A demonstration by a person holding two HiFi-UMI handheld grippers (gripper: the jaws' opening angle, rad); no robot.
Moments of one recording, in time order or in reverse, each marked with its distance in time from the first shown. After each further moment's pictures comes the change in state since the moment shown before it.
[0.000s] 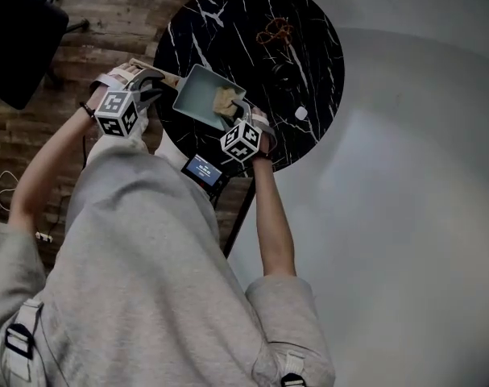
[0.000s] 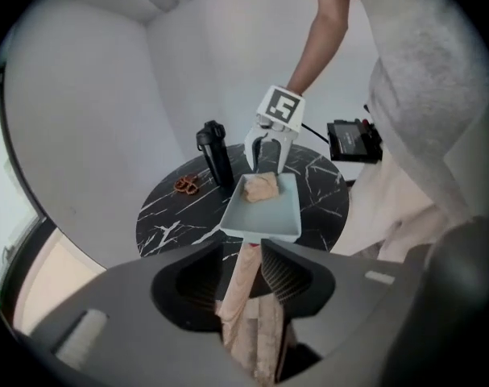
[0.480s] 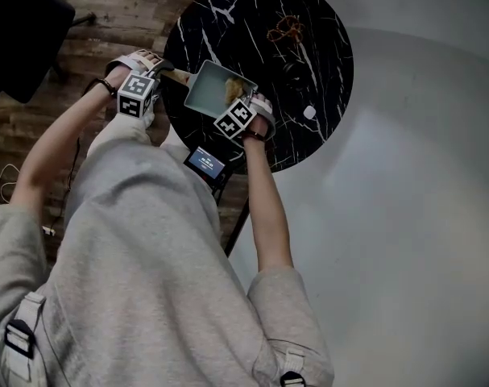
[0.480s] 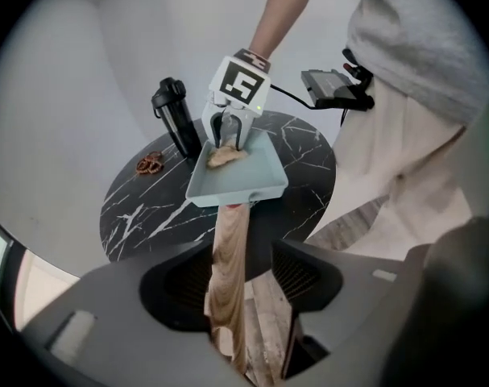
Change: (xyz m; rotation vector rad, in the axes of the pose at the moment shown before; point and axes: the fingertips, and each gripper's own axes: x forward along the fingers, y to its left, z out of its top) left arm 0.058 -0.023 -0.057 0.173 0.145 -0.176; right arm 0.051 -0.029 -0.016 0.014 0.308 -0.106
